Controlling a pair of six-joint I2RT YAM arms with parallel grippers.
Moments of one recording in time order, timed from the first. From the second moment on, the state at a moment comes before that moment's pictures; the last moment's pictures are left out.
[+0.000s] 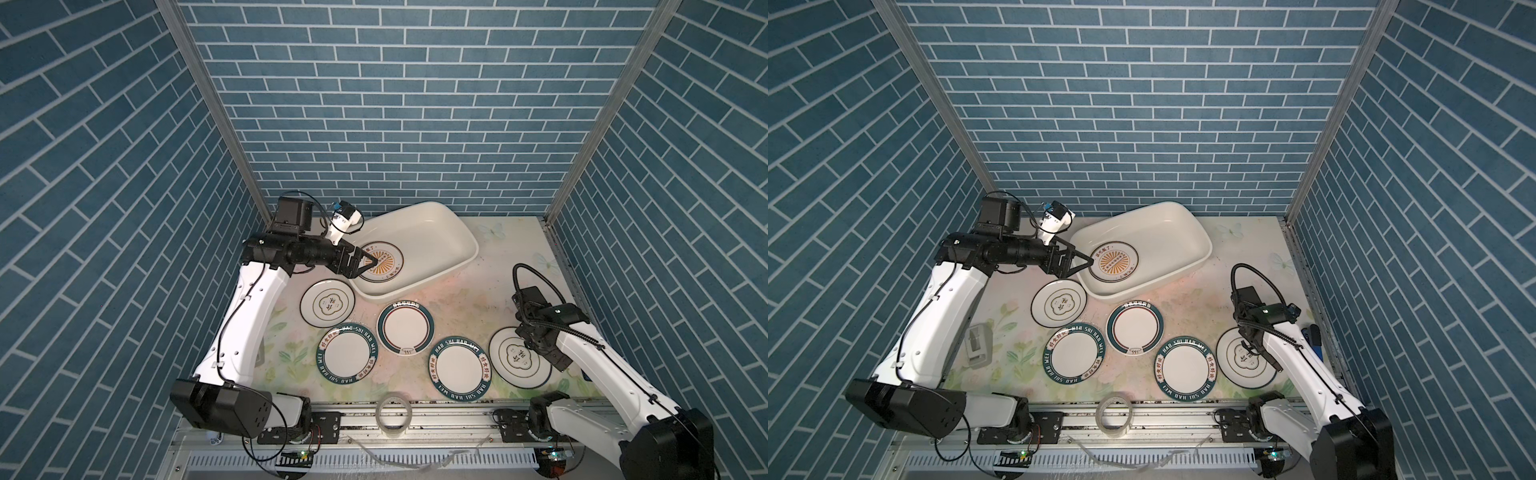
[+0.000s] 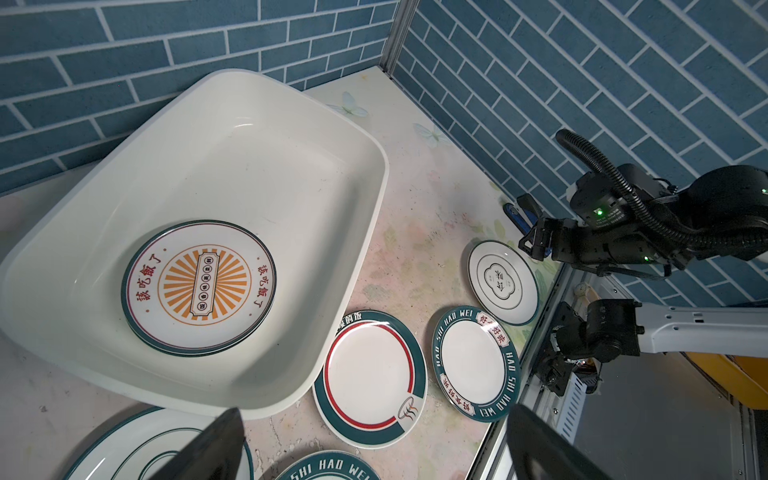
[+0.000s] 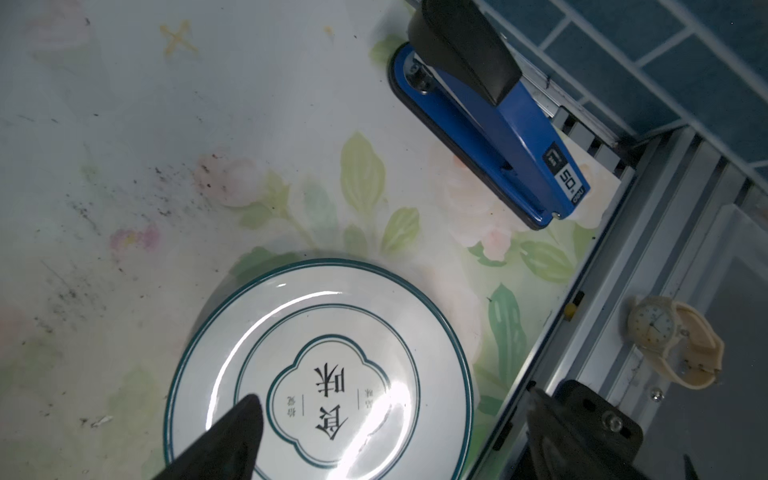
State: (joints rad) left arm -0.17 1.38 1.61 -1.06 0.72 0.21; right arm 0.31 1.03 0.73 -1.18 0.48 1.18
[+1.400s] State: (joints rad) left arm -0.18 1.31 1.65 -1.06 0.72 0.24; right arm 0.20 0.83 0.46 -0.96 0.16 1.25
